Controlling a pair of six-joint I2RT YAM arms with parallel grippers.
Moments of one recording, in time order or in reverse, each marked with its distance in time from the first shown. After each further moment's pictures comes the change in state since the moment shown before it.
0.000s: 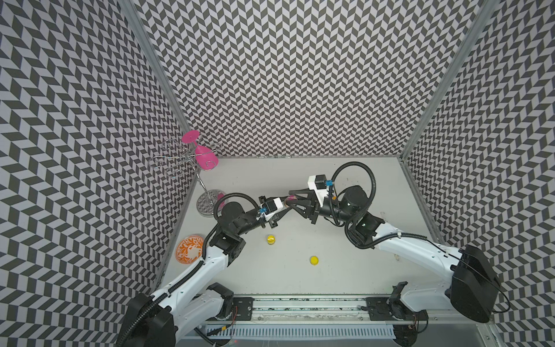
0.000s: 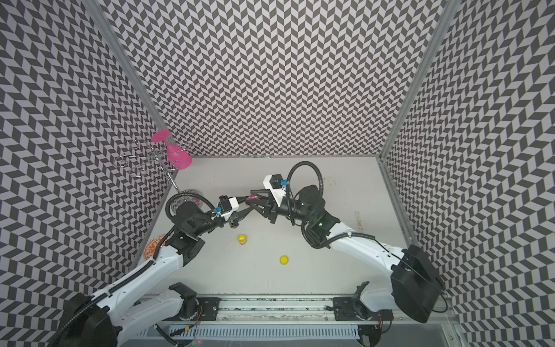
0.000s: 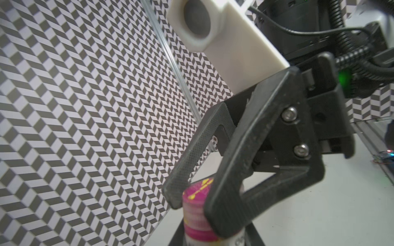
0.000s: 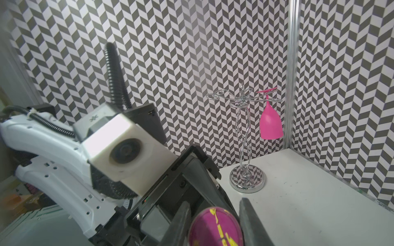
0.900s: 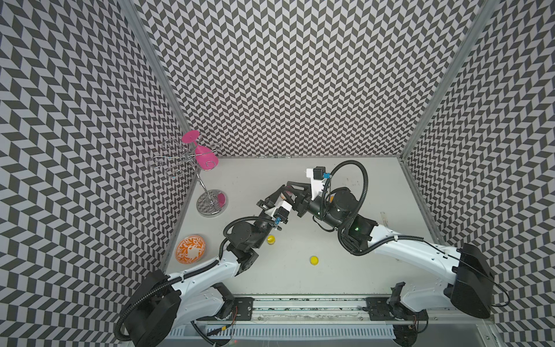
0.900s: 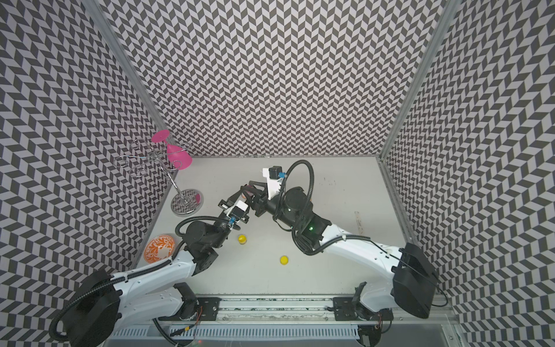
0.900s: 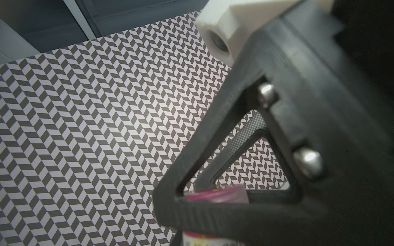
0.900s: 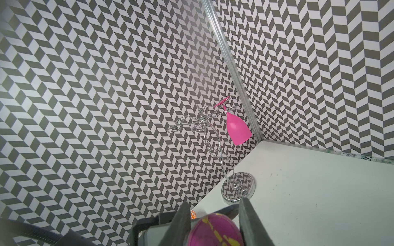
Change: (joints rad) left arm -0.244 0.116 -0.114 0.492 -0.705 0.309; right arm 0.138 0.029 0.102 -0.095 0.480 0.264
